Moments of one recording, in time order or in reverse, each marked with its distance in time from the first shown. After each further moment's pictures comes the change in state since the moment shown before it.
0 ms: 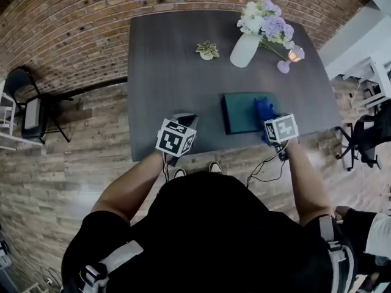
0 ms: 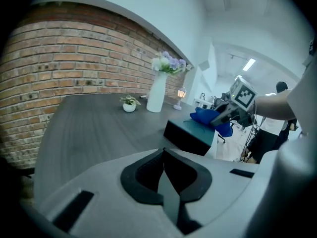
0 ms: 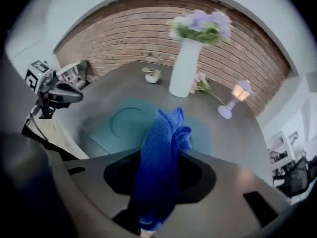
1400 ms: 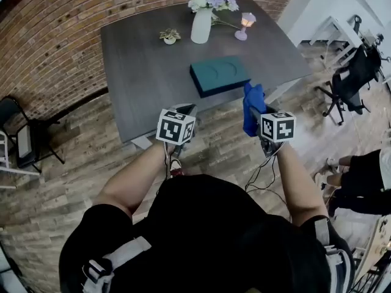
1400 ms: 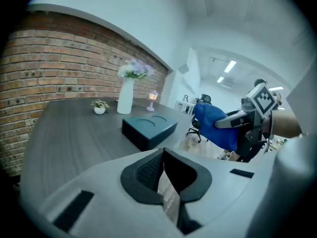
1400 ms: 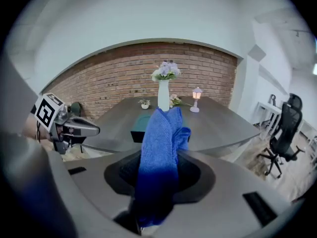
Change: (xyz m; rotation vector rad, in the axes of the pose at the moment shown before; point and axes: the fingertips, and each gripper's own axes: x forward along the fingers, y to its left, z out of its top) left arm -0.052 -0.127 -0.029 0.085 -0.049 -0.146; right arm -0.145 0.070 -0.108 0.323 -0.374 -0.086
